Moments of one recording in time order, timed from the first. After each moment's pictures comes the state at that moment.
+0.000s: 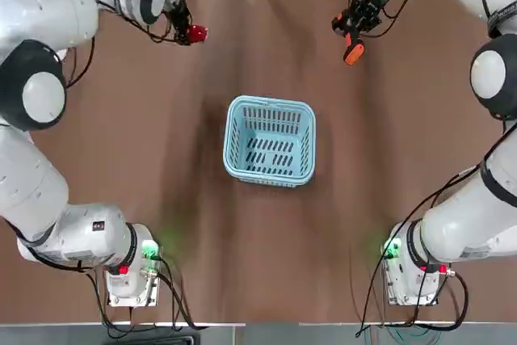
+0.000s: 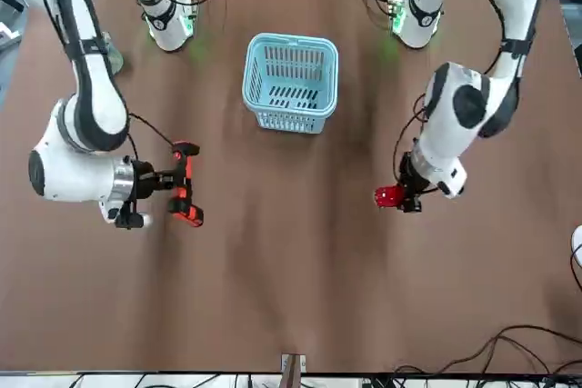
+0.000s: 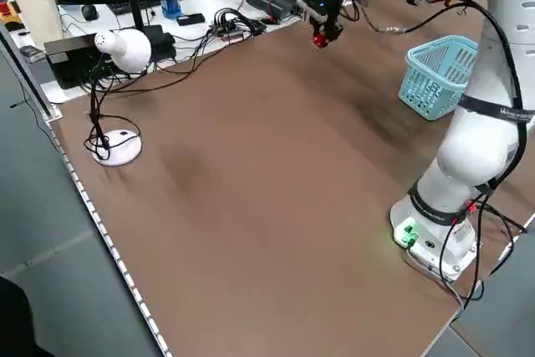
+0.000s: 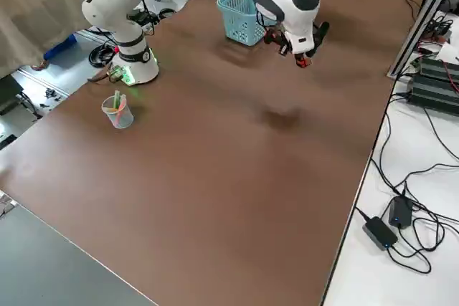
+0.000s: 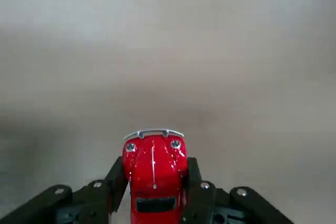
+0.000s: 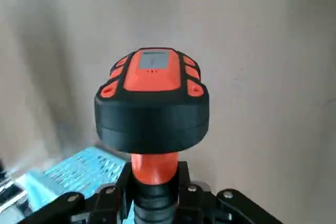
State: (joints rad) left arm 0.03 0.31 -0.42 -1.92 0.12 2.36 -2.01; right arm 0.04 0.39 0.08 -1.72 0.63 1.83 -0.14
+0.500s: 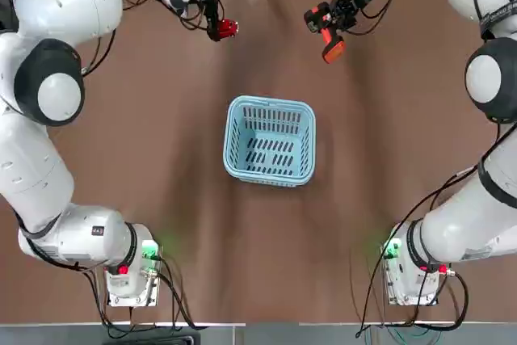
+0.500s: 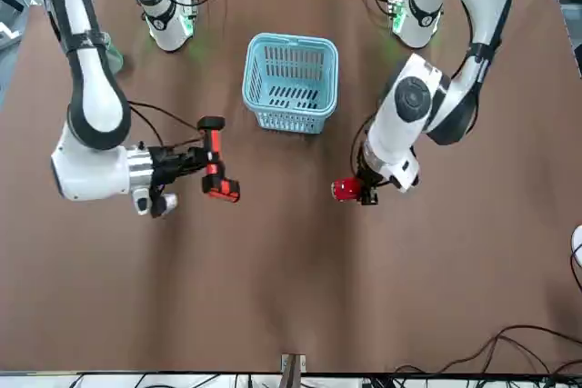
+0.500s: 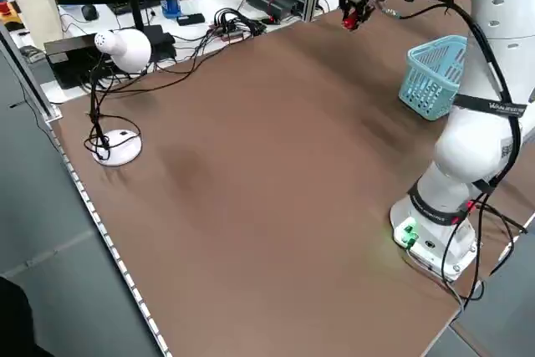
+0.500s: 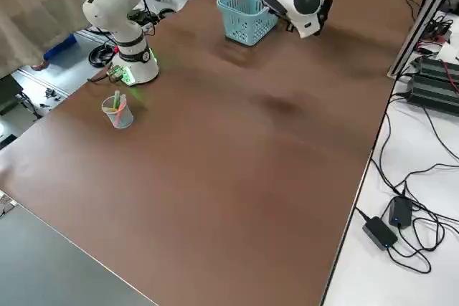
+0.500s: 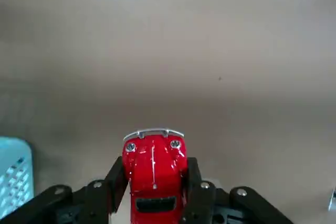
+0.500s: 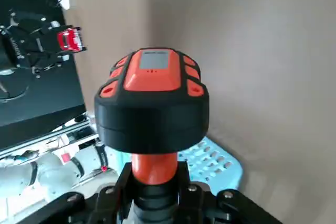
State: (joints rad) left arm -0.07 0.42 -0.53 -1.70 0.17 2.18 -2.23; right arm 0.13 0.39 0.09 -1.71 0.93 1.74 -0.30
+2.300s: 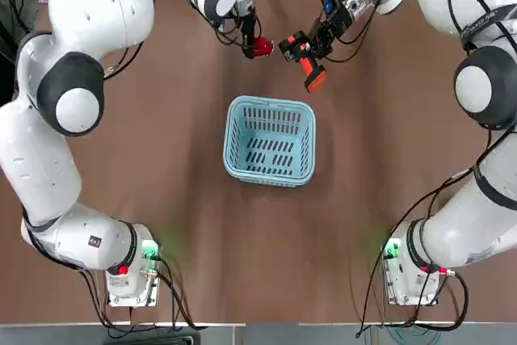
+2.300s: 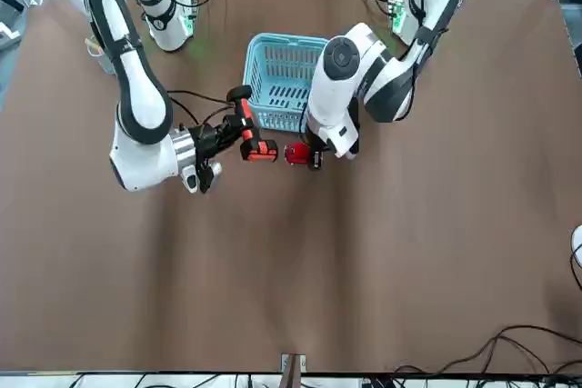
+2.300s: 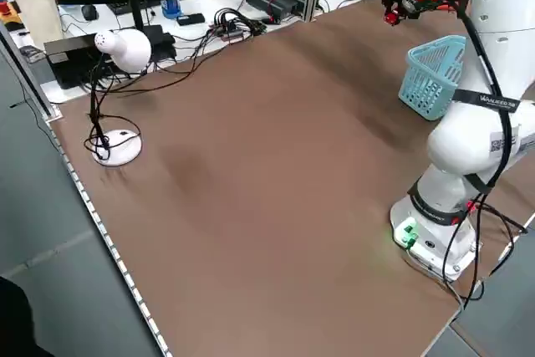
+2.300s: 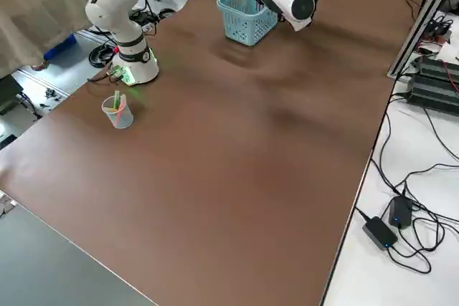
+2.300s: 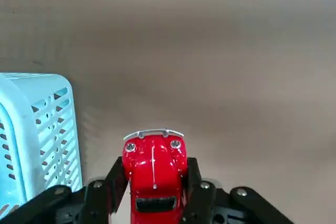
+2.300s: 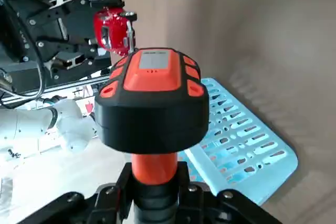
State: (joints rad) left arm -0.27 0.49 -0.55 -1.60 0.20 2.12 -2.32; right arm 0.23 0.40 0.08 -1.81 1.03 1.66 -0.47
